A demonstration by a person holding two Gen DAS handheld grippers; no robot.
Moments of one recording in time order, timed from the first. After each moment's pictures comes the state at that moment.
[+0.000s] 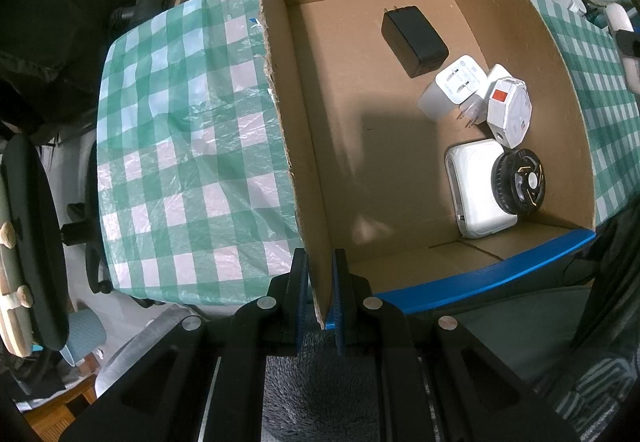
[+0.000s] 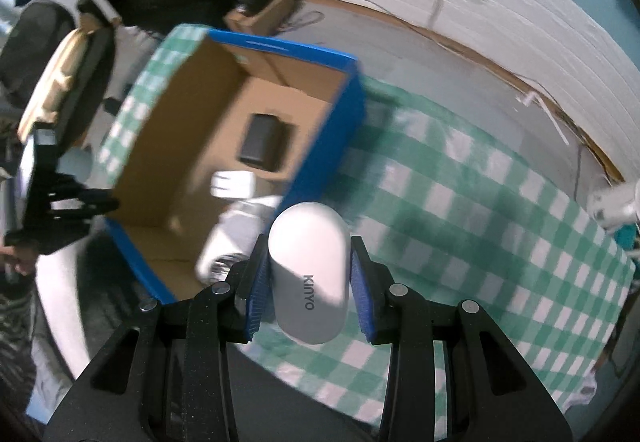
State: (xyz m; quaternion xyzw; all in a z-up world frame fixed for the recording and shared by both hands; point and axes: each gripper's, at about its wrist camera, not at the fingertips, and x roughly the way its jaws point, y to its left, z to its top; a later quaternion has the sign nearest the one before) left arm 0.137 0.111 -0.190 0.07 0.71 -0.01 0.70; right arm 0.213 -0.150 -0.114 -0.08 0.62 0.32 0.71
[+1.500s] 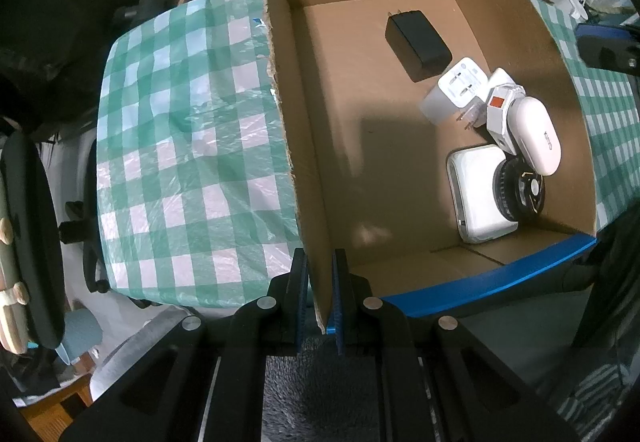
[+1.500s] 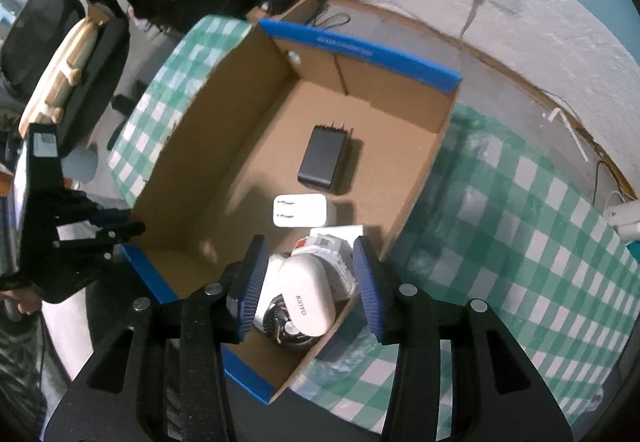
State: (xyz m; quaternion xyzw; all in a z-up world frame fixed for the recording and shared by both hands) left arm 0.137 0.111 -0.191 0.06 0.70 -0.01 0.71; right arm 0.198 -0.086 -0.129 -0.08 0.61 0.32 0.72
